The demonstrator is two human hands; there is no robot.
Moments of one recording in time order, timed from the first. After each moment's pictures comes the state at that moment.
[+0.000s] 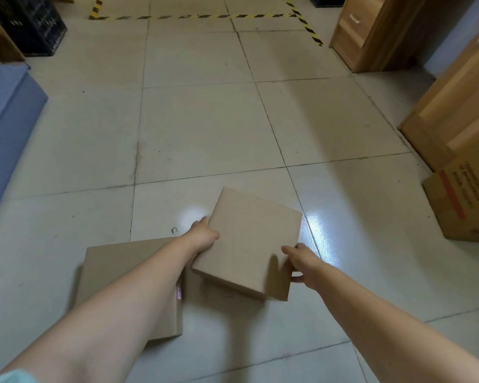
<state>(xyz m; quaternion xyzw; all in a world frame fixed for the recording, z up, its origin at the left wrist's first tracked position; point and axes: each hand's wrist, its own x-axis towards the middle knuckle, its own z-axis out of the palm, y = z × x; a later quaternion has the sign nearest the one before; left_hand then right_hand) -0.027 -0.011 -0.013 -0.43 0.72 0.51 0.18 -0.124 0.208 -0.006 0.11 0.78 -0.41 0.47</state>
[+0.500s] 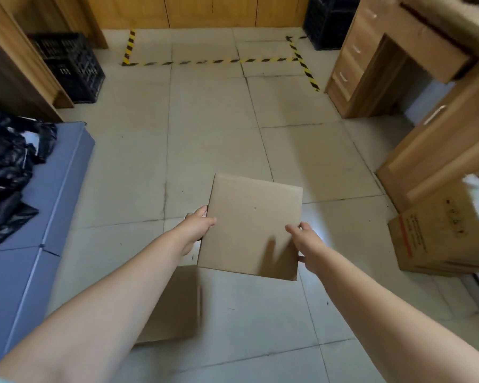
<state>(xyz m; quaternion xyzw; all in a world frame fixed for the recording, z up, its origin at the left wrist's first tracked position) -0.026 -0.052 0.280 -0.45 0.63 0.62 0.10 -0.153 0.168 0.297 0.08 0.78 -0.49 0.39</state>
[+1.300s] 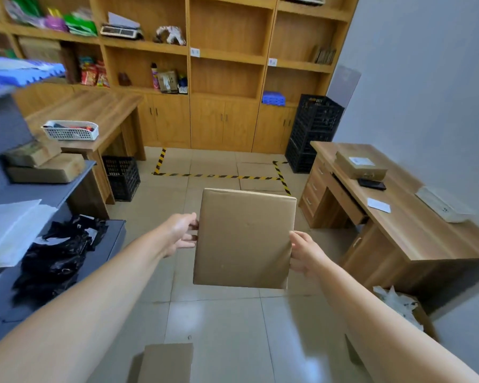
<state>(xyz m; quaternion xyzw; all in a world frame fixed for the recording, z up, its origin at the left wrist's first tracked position) 0.070 -0.026 0.836 -0.40 0.62 0.67 -0.05 -0.097 0.198 0.811 -0.04 0.76 -0.56 0.32</state>
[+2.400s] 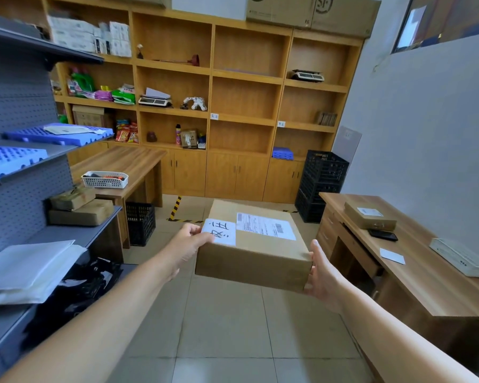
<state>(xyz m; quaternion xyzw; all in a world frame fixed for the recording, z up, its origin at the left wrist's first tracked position) 0.140 -0.016 0.920 -0.33 0.70 0.61 -0.18 -0.065 0.197 0.884 -0.08 0.68 -0.64 0.36</state>
